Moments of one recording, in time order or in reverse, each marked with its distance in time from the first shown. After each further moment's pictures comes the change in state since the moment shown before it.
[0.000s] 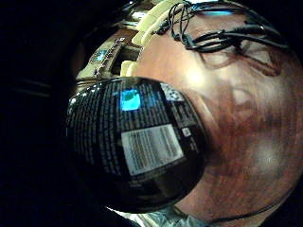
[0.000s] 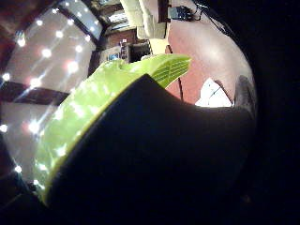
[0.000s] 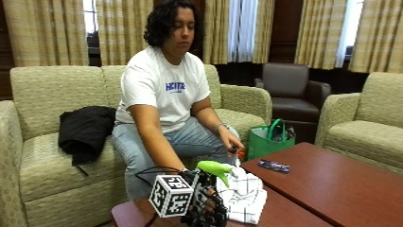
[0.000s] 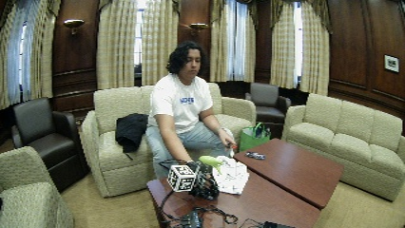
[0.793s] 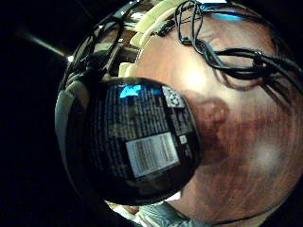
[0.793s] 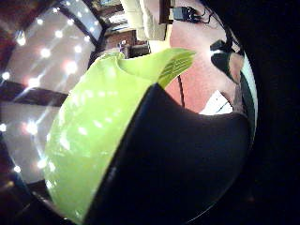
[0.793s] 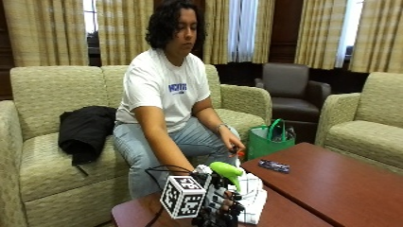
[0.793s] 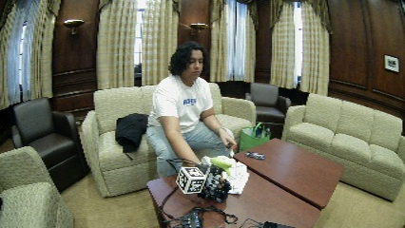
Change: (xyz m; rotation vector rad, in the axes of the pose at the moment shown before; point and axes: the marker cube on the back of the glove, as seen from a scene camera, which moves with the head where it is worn) arm -0.011 -0.028 0.019 0.025 0.019 -0.007
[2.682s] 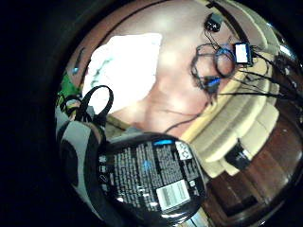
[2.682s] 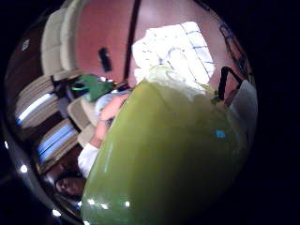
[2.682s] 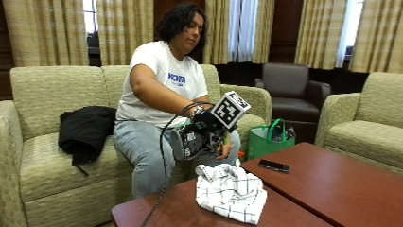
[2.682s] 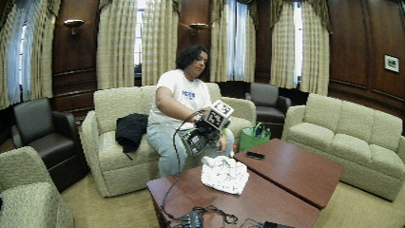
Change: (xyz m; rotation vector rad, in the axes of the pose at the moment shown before) arm -0.178 0.123 0.038 -0.765 1.374 -0.099
